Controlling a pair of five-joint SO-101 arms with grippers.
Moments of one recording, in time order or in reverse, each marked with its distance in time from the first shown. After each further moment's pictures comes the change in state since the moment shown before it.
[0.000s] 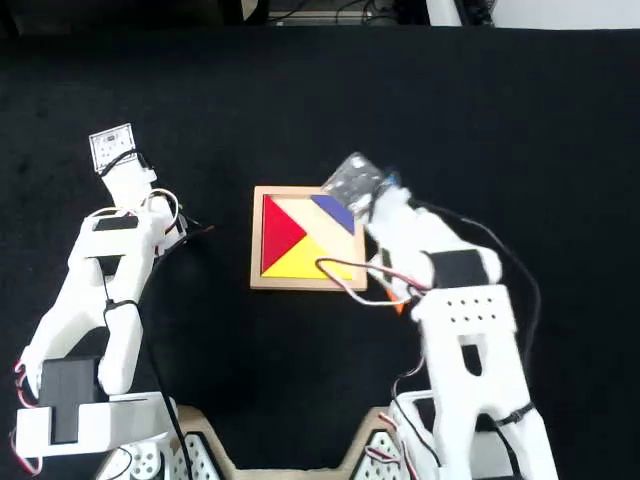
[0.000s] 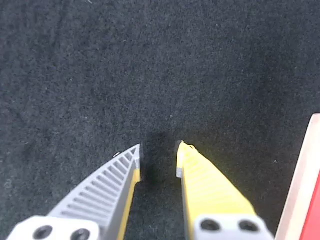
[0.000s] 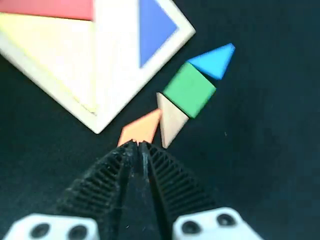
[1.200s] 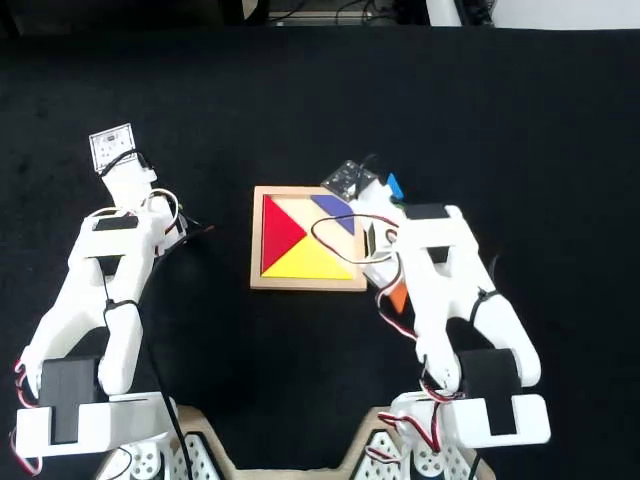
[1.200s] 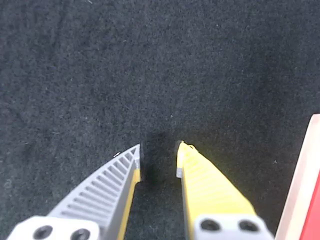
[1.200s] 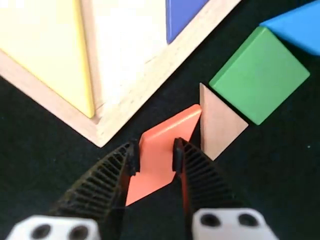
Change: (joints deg) left arm 0.0 0.0 0.0 0.0 0.0; right arm -0.1 37.4 -8.2 -7.3 1.1
